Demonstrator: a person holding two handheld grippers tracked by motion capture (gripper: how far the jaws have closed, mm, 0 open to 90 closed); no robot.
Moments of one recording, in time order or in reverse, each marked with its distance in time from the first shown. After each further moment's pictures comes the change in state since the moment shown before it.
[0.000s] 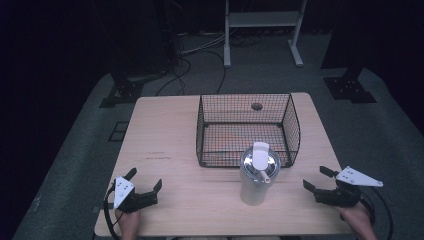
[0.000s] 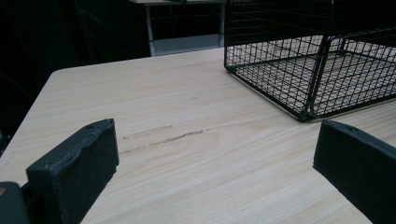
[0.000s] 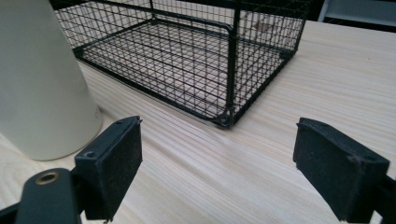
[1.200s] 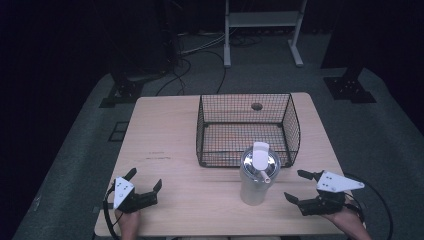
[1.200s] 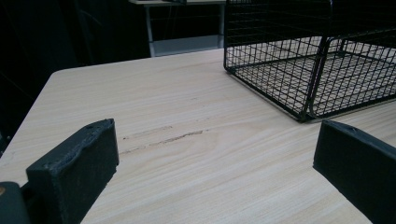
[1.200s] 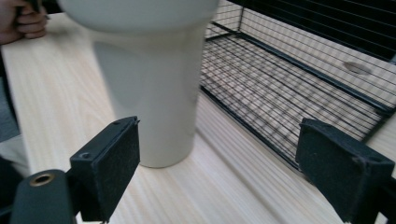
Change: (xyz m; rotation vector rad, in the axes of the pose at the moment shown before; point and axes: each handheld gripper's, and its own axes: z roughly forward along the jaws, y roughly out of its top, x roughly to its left) left arm 0.000 0.000 -0.001 -0.005 -0.002 -0.002; right arm 0.060 0.035 0.003 0.023 0.222 -0.219
